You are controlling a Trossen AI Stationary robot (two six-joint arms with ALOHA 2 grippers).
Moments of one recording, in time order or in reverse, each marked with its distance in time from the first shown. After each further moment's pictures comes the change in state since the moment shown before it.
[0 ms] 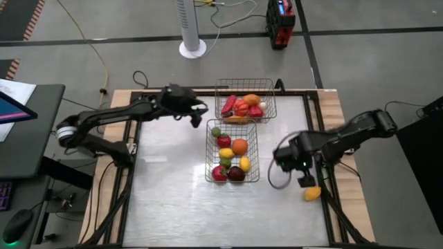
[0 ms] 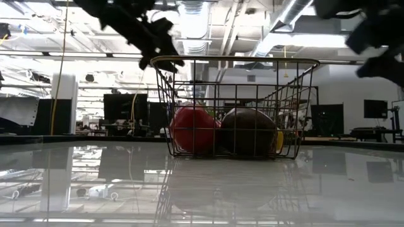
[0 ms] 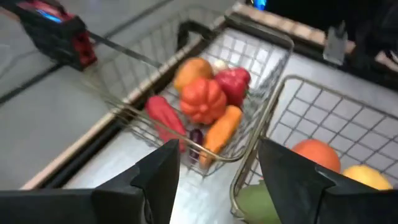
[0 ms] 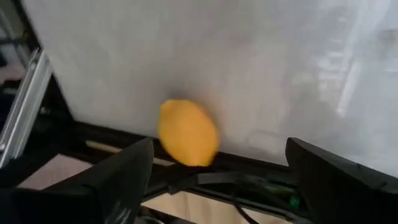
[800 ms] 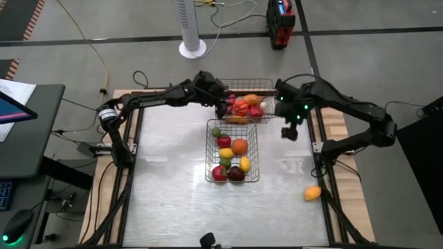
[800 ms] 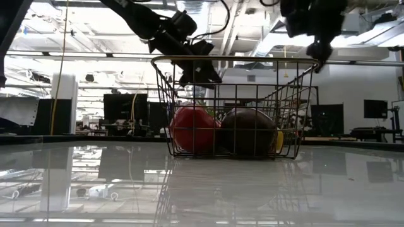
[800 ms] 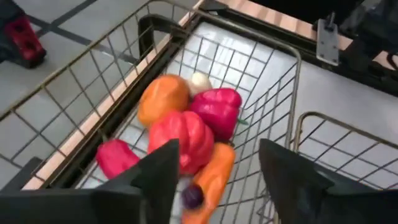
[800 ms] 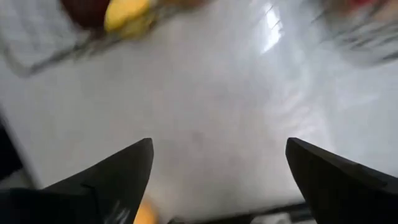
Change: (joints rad) left arm 0.058 0.500 0.412 0.024 0.189 0.057; right arm -0.691 -0.002 0.375 -0.078 0.154 -0.260
